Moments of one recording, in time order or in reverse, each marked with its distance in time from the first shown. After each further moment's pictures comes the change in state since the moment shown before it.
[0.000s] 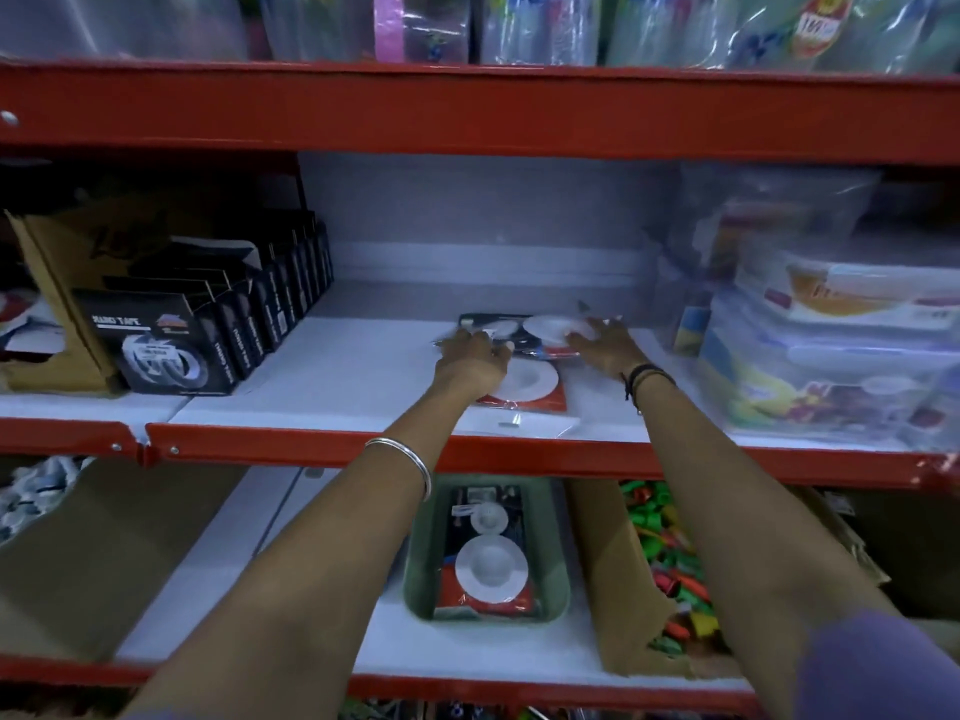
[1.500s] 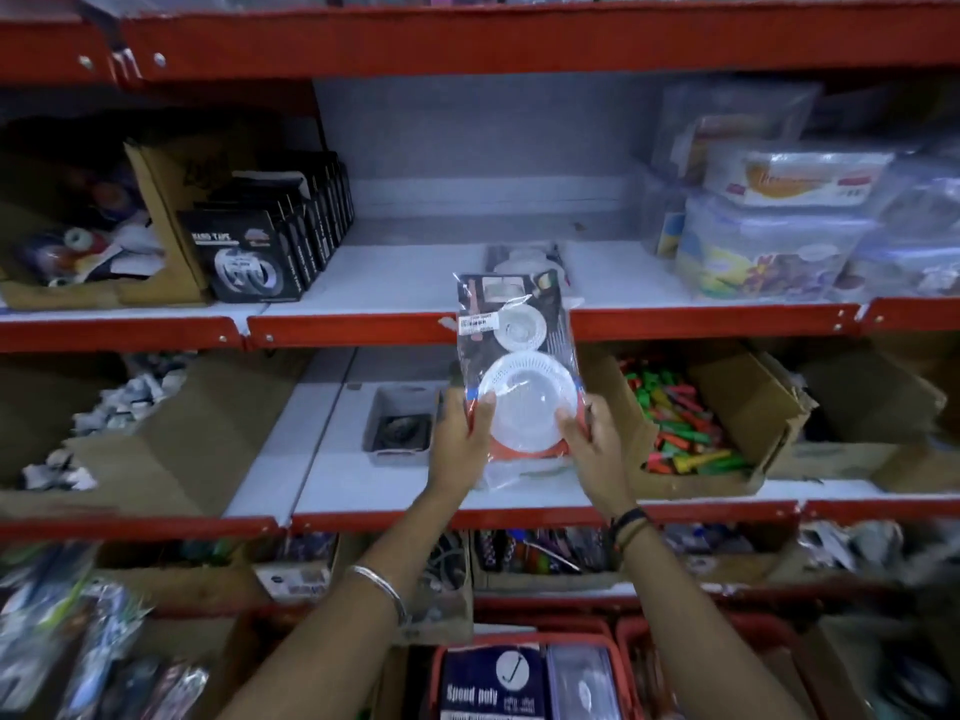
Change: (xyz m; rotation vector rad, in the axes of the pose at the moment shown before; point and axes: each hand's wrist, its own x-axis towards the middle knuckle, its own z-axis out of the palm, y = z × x) left_hand -0.266 -0.098 0.053 -0.780 0.216 0.139; right_hand -0.297 0.066 0.120 0.537 0.204 -0.244
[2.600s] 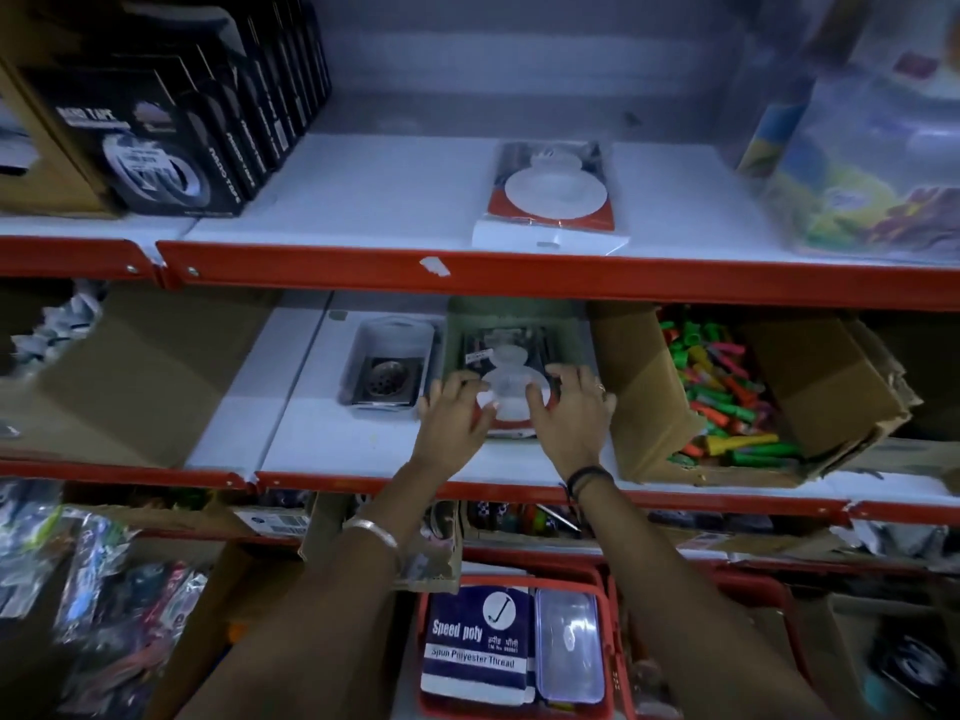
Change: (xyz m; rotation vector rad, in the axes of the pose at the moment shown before) left_hand 0.054 -0.129 0.038 0.773 -0.279 0.026; right_hand 0.073 0.111 0.059 -0.818 0.019 0.019
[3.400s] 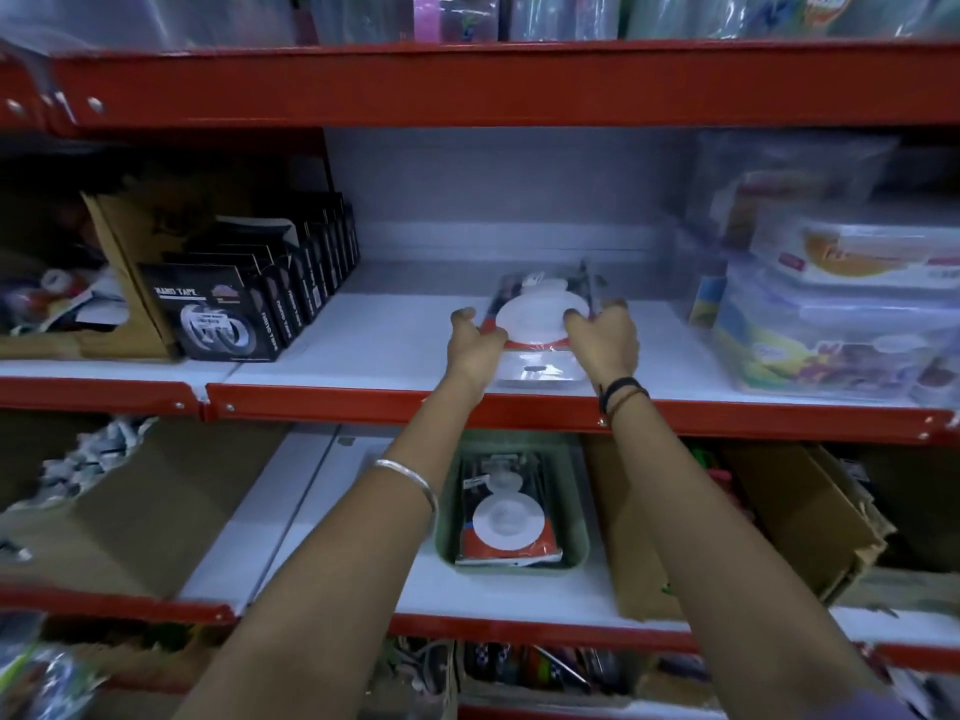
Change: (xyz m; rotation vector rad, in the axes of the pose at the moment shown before) left_hand 0.136 0.128 -0.172 -0.987 0.179 -0.314; right_hand 0.171 -0.091 -0.158 0.518 0.142 0.221
